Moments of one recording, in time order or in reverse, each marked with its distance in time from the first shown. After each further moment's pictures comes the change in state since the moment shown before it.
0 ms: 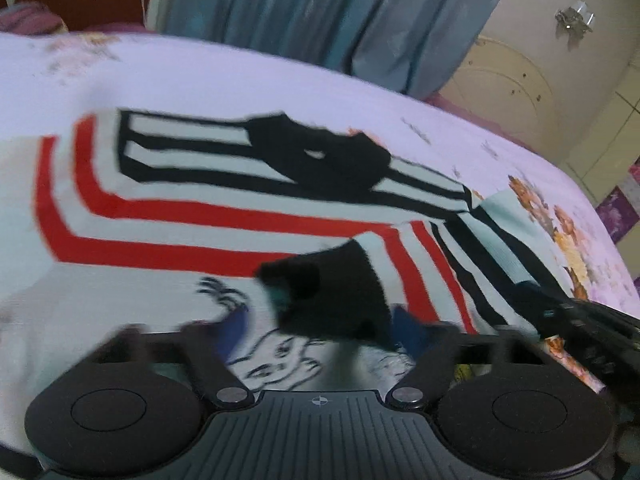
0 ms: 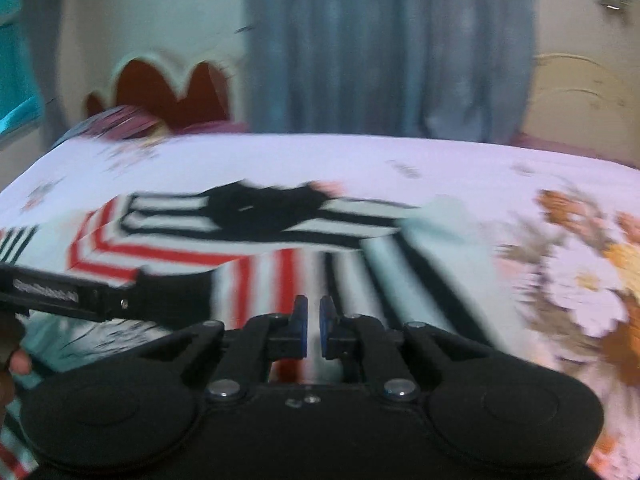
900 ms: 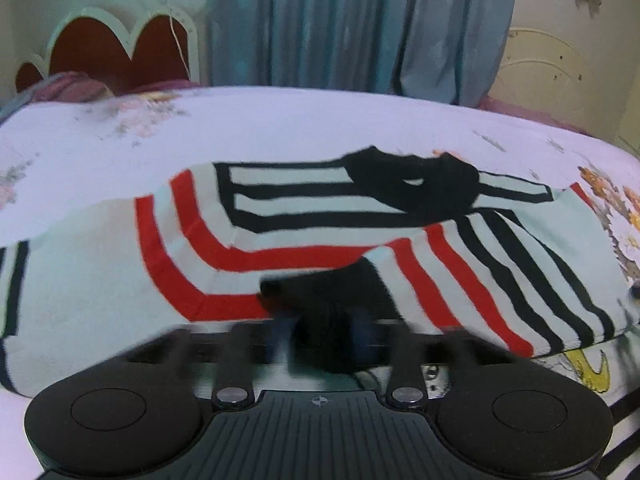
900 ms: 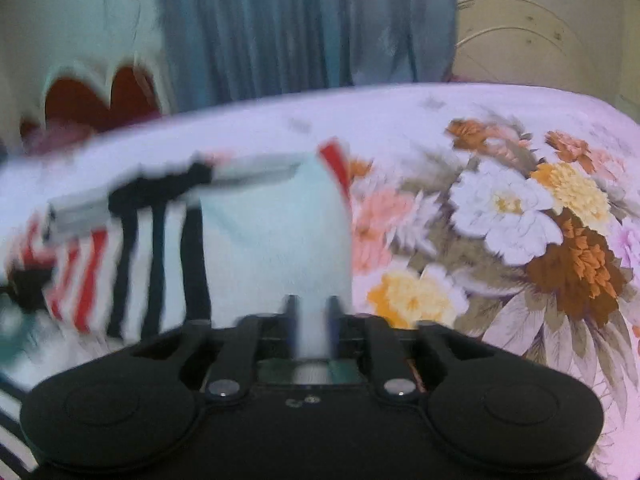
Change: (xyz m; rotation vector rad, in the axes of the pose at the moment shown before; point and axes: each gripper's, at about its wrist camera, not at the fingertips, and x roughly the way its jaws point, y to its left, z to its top) left arm -0.030 0.026 -0.004 0.152 -0.120 0.269; right arm 0.001 -0.077 -0.019 0.196 0.061 -0.102
